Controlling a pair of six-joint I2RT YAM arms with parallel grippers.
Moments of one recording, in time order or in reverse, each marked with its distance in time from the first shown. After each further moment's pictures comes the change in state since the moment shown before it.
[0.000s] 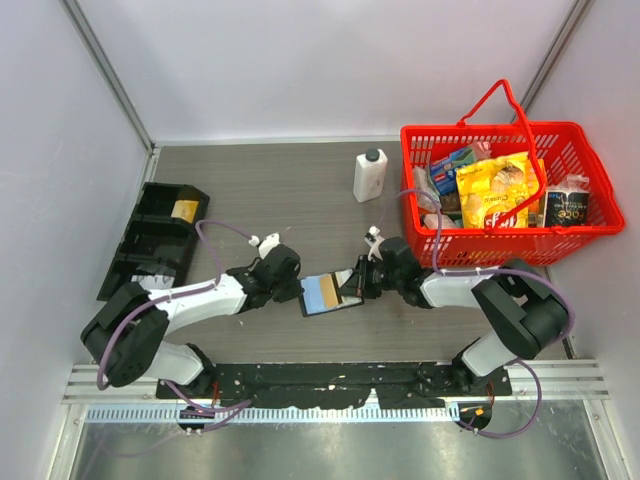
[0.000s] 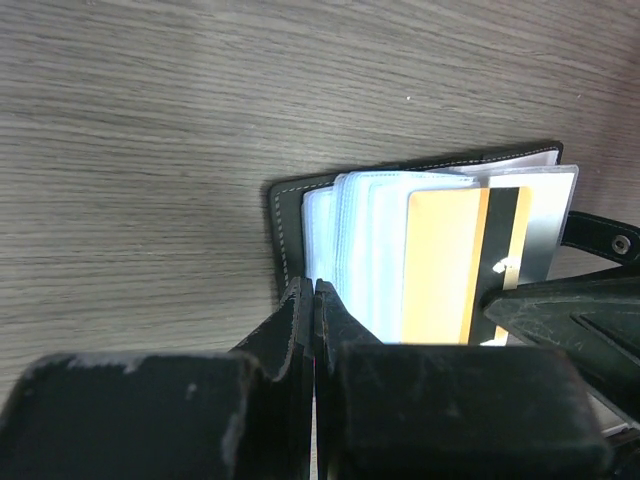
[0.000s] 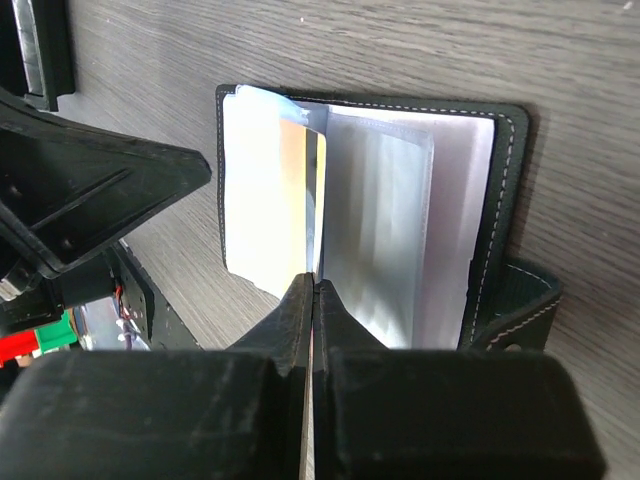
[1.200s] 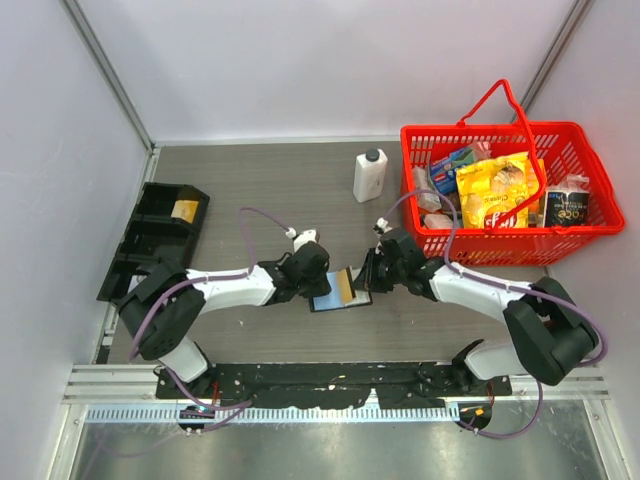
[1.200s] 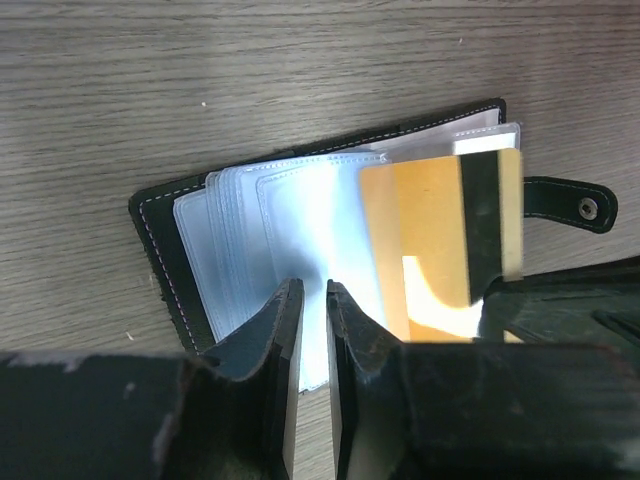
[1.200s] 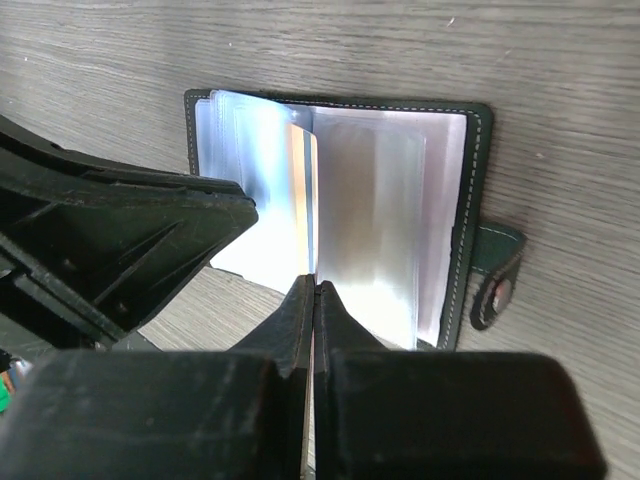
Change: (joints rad) left arm -0.106 0.202 0.155 0.095 0.024 0.126; right arm -0.001 -0.165 0.117 -0.426 0.186 -0.061
